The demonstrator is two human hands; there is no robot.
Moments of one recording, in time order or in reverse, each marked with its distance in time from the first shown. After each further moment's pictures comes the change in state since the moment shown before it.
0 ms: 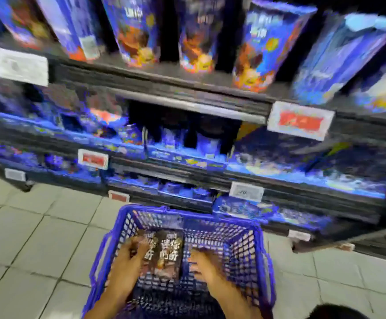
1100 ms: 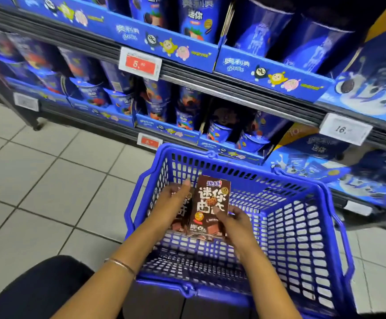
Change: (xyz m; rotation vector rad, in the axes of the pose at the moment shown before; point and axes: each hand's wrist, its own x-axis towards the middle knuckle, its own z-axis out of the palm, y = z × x) left_hand 0.067 -0.073 -0.005 -0.208 -0.288 -0.124; right_hand 0.108 0.095 0.056 0.083 0.131 -0.332
